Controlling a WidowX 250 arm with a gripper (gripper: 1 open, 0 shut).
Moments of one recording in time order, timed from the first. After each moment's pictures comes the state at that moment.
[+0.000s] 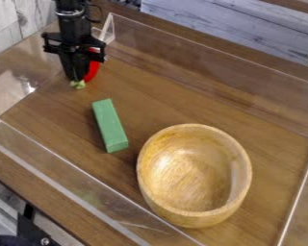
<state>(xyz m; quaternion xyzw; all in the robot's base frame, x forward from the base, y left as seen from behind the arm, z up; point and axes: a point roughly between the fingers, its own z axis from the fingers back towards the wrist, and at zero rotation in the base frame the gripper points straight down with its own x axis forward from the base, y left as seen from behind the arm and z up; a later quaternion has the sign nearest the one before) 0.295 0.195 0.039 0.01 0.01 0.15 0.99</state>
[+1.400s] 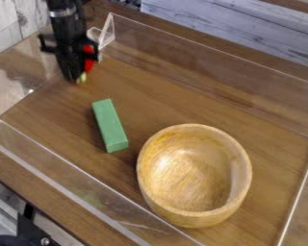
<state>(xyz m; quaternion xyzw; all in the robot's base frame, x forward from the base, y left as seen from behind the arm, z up) 0.290 0.186 0.062 -0.01 -0.01 0.13 0.99</state>
